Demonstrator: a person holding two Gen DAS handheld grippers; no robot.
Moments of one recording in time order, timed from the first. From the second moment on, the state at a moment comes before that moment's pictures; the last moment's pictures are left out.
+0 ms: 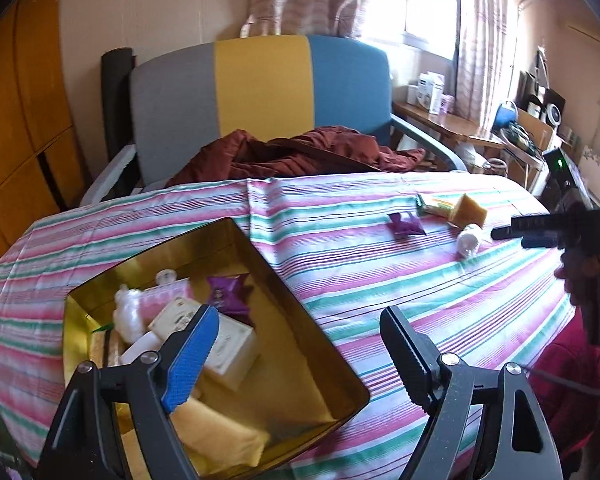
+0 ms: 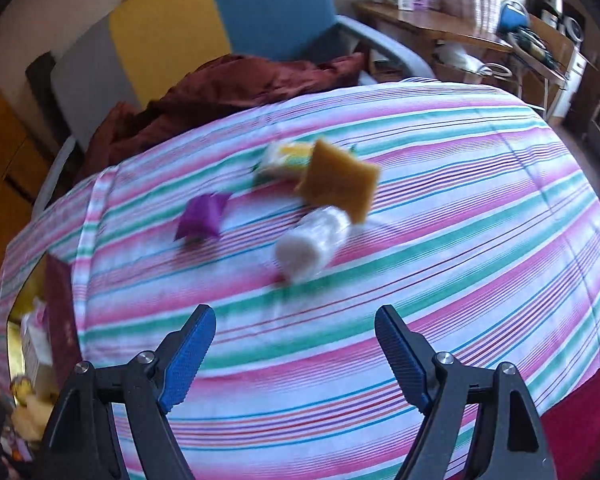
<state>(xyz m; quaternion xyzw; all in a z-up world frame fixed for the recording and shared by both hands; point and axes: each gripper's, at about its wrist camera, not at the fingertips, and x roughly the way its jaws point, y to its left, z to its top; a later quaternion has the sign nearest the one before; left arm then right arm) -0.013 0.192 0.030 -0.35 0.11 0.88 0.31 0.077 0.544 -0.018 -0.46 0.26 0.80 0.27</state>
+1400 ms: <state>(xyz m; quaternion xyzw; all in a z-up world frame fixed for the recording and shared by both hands) -0.118 0.415 -0.037 -0.48 0.13 0.80 0.33 0.022 0.591 -0.077 -0.51 0.27 0.79 0.20</state>
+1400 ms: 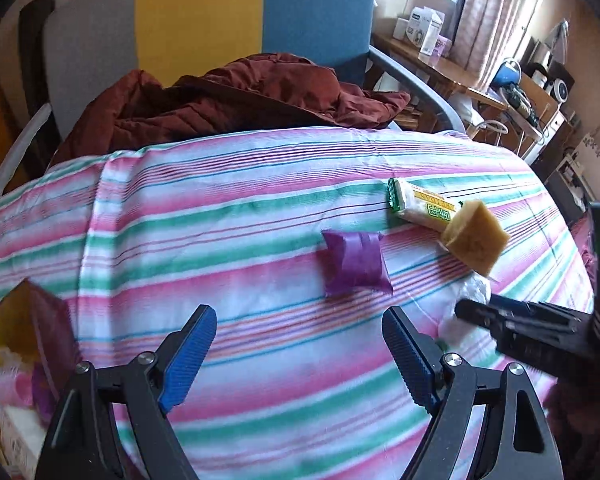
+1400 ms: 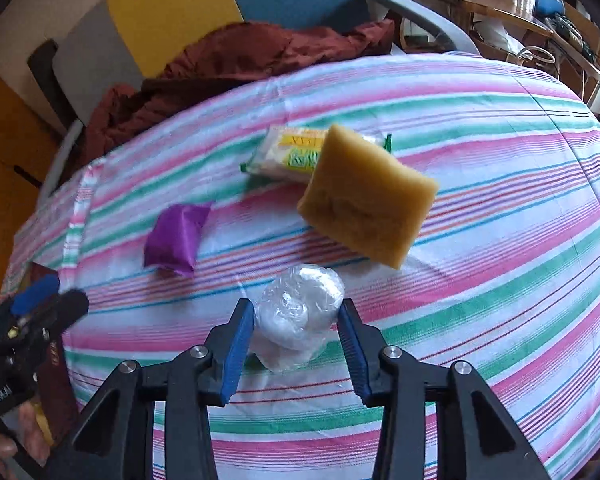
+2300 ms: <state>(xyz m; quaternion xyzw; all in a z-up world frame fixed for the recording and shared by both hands) -0.138 0.476 -0.087 -0.48 0.19 0.77 0.37 0.024 0.589 -0.070 -0.50 0.23 0.81 0.19</state>
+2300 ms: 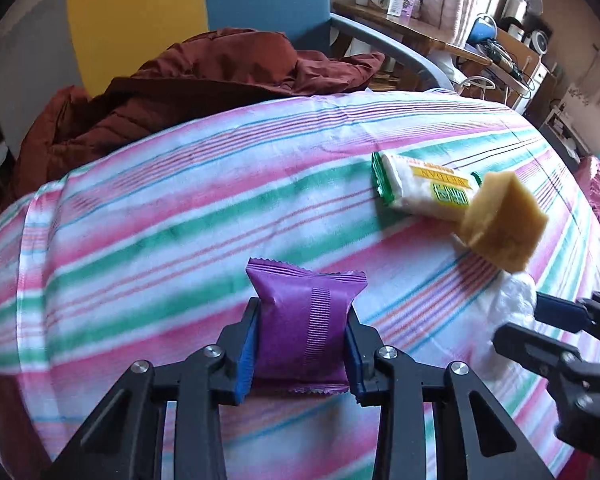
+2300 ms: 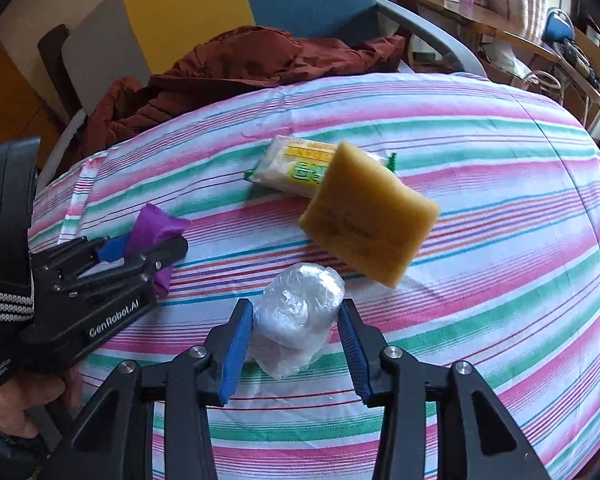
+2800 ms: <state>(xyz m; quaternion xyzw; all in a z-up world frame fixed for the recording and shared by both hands) -0.075 0.396 -0.014 -0.42 0.14 0.82 0.36 0.011 0.554 -0.068 -0.49 0.18 0.84 0.12</state>
